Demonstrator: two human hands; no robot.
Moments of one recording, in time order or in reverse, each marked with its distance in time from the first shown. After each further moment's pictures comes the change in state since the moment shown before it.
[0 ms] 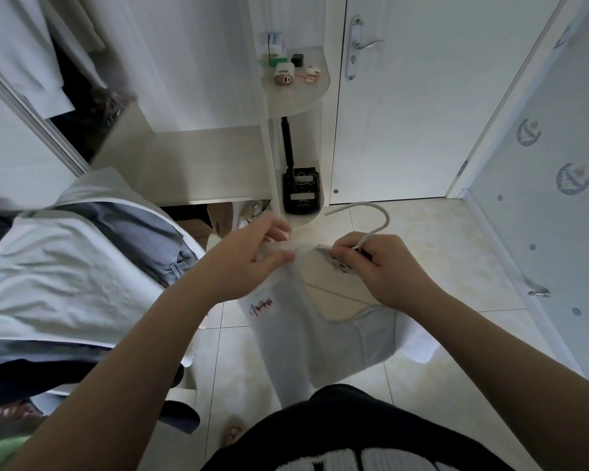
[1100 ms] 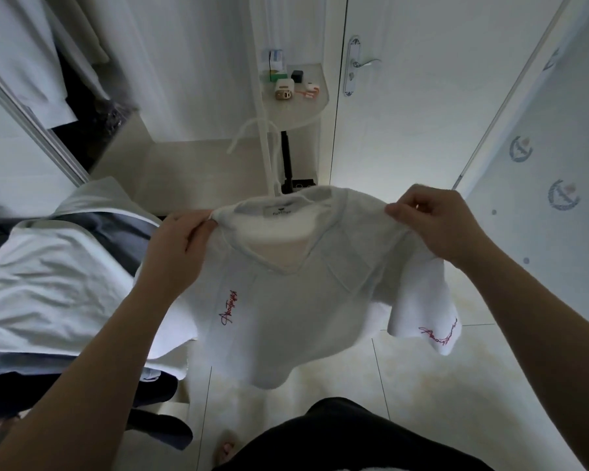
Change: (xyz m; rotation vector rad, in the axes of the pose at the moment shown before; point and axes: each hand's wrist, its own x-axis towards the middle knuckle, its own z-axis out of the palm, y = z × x) left_hand -0.011 -0.053 -0.038 0.250 0.559 -0.039; right_hand 0.043 0.036 -0.087 -0.008 0.235 0.055
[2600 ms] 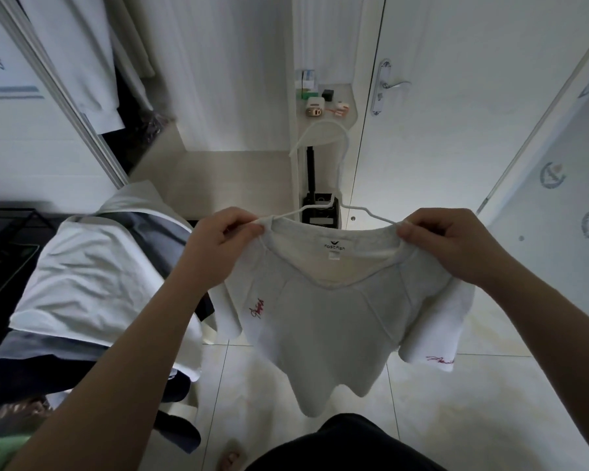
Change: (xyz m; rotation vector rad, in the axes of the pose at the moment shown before) left_hand 0.010 0.007 -0.007 -0.374 -0.053 -0.032; right_hand -0.008 -0.044 0.005 0.031 -0.214 -0.126
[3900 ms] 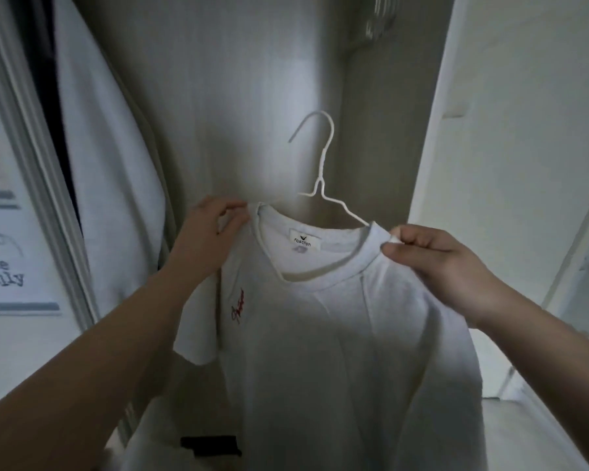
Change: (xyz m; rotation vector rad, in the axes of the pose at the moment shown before) left_hand 0.408 -0.128 -0.243 0.167 0.289 0.253; right_hand 0.373 -0.202 0.081 0.332 0.105 -0.063
